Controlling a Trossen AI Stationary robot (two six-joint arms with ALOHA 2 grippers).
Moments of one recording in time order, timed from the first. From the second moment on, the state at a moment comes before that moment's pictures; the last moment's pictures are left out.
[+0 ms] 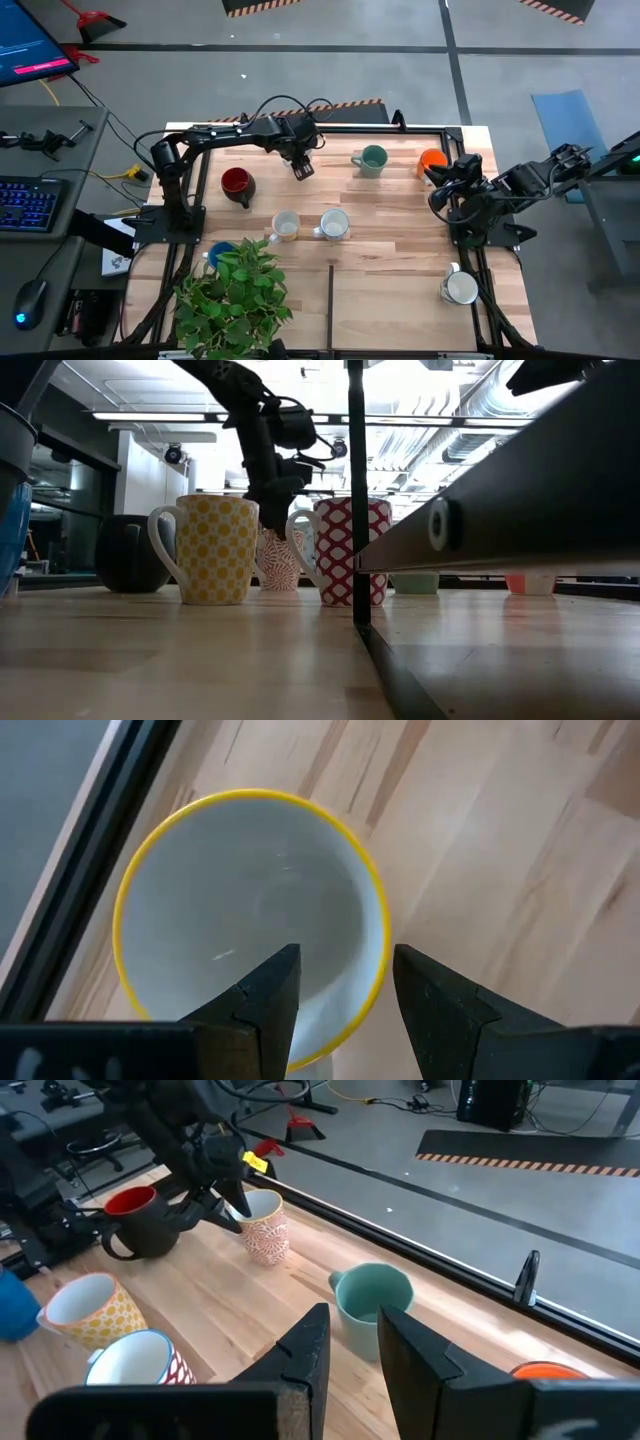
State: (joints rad) left arm 0.47 1.86 1.44 -0.78 -0.12 0.04; right arm 0.49 0.77 1.01 -1.19 1.04 1.03
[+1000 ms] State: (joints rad) left arm 0.48 1.86 1.44 -0.78 -0.07 0.14; right arm 0.49 0.77 1.01 -1.17 0.99 1.03
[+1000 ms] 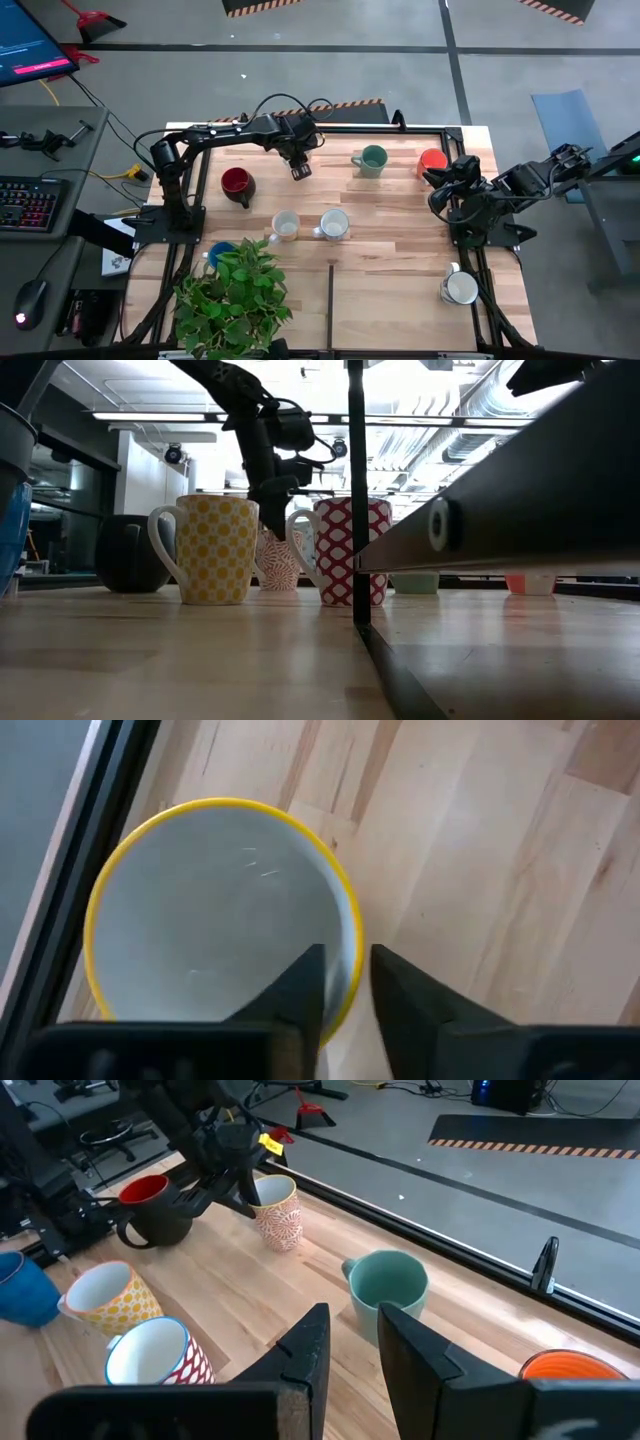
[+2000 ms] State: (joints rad) left arm 0.23 1.85 1.80 -0.94 -0.12 0.17; right arm 0.49 0.77 1.01 -1.16 0.99 1.02
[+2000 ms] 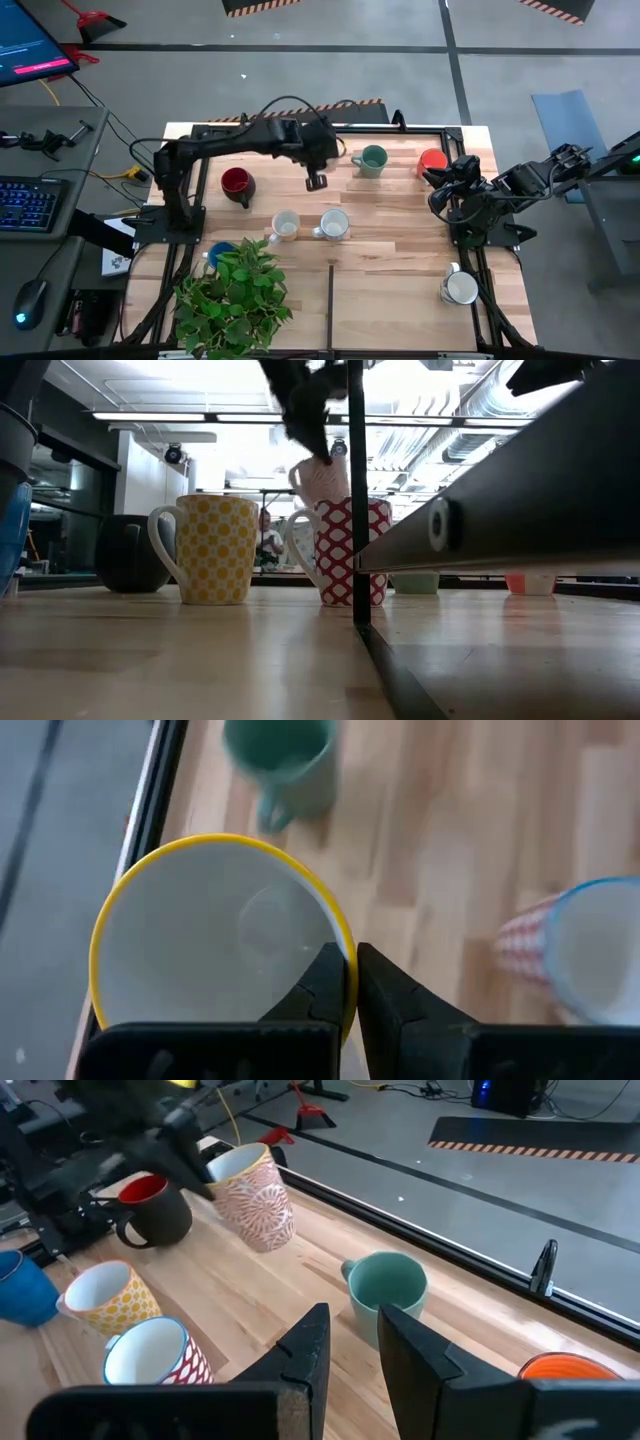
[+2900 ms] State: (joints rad) left arm -0.03 1.86 1.82 -0.78 -0.12 0.17; right arm 0.50 0.77 1.01 -1.14 0.99 1.02
